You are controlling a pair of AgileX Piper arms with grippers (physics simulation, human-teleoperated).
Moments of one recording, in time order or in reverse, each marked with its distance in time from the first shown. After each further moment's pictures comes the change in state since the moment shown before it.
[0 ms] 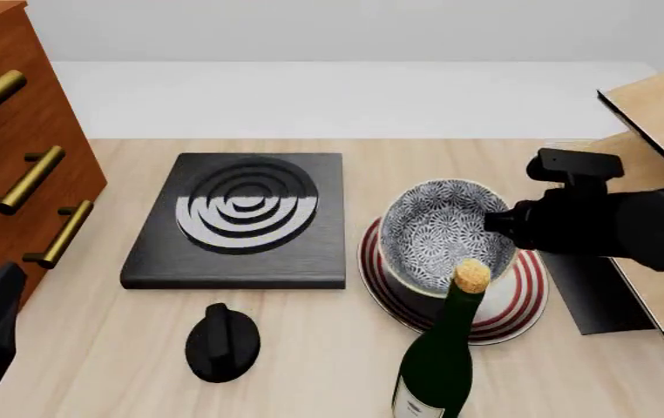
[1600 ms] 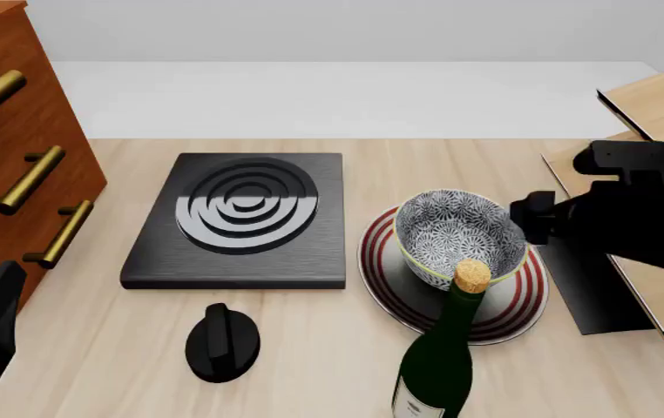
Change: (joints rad) left arm -0.001 0.012 -0.008 0.001 -0.008; right arm -0.062 -0.207 0.088 -0.032 -0.121
